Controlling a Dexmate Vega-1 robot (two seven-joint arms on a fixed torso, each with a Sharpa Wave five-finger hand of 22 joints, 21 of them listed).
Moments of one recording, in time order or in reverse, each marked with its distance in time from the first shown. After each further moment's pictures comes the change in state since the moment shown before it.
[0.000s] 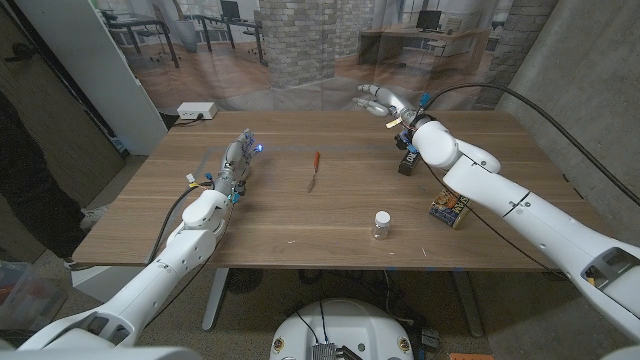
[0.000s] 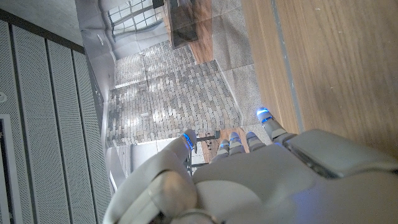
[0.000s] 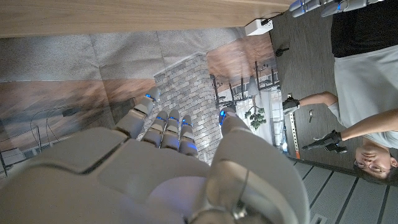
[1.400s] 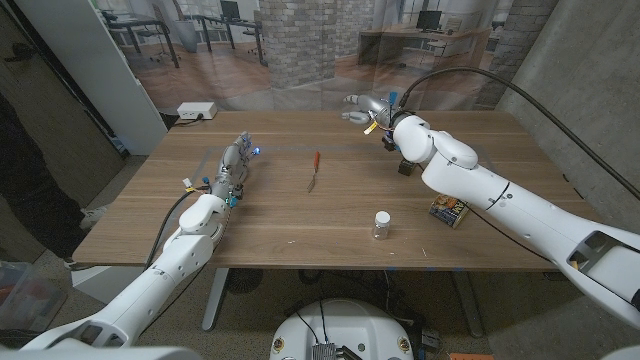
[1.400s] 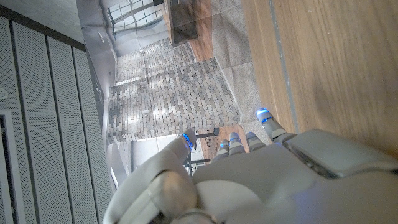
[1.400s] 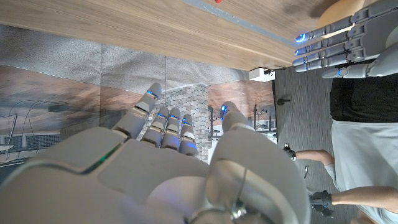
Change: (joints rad) left arm 0.041 0.011 -0.016 -0.029 -0.012 -0.011 0.007; left_hand -0.004 -0.004 0.004 -0.004 0.000 0.000 0.000 0.000 0.000 0.000 0.000 0.000 0.000 0.000 0.000 0.000 0.000 0.000 0.000 -0.008 0.000; right arm 0.122 0.027 -0.173 -0.074 -0.242 -0.261 0.192; right_hand 0.051 -0.017 -0.020 -0.053 0.000 0.028 0.009 0.008 0.005 0.049 0.013 0.016 0.000 0.067 0.004 0.015 0.000 0.052 0.016 0.014 0.000
